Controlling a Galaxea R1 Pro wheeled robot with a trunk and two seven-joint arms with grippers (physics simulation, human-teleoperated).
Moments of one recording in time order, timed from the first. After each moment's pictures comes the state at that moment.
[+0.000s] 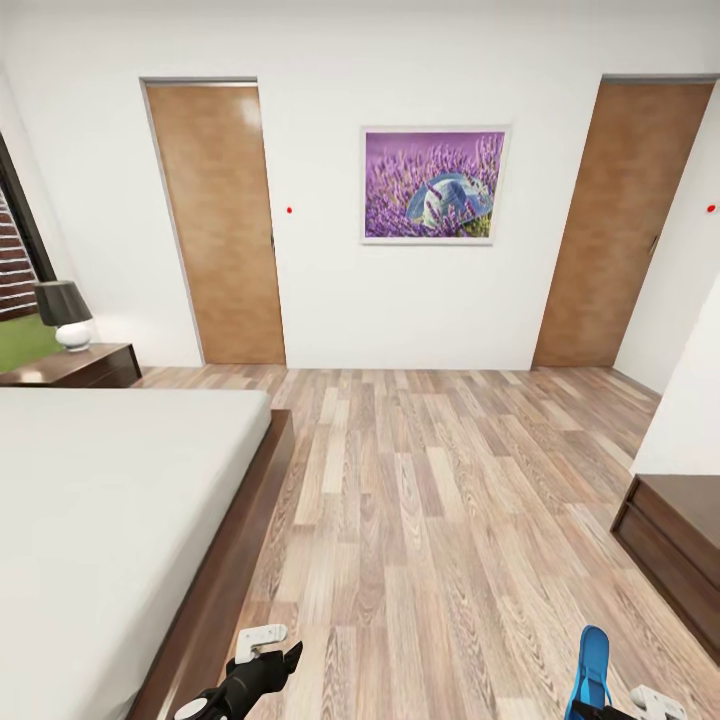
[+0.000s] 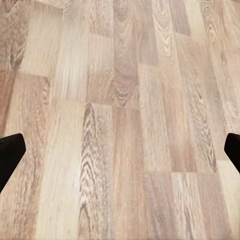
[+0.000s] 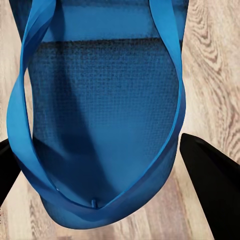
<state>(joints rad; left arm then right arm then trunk) -0.27 -0.04 -0.05 -0.63 0.24 0.03 -0.18 -0.44 -0.42 0.25 -0.05 -0.70 0.02 0.61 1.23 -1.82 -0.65</state>
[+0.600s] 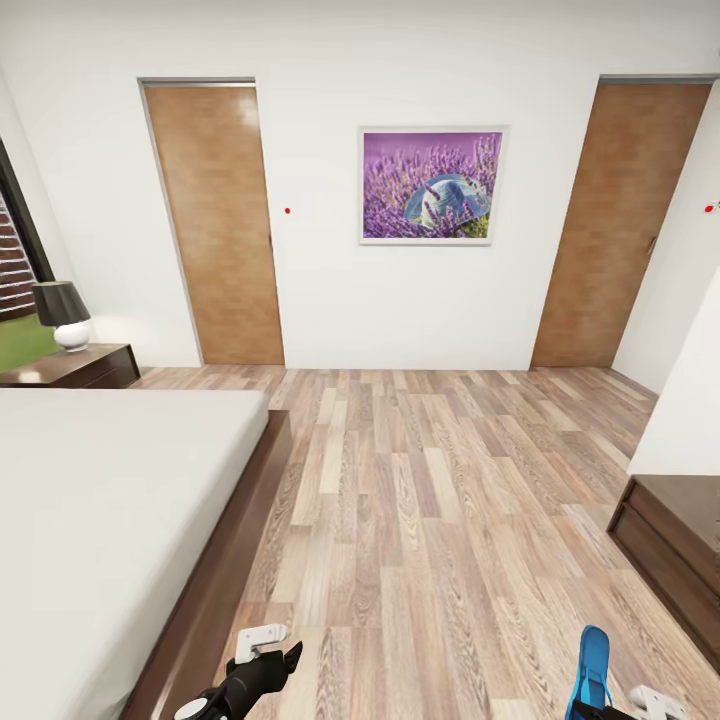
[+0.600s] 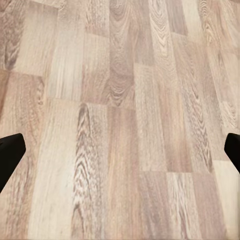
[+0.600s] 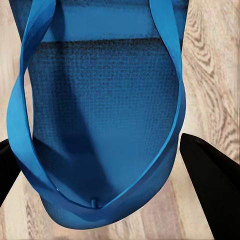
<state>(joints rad) -0.27 -0.04 -0.05 -0.63 0.24 0.03 -0.19 -0.44 -0.42 0.25 -0.05 -0.70 0.02 0.61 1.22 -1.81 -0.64</state>
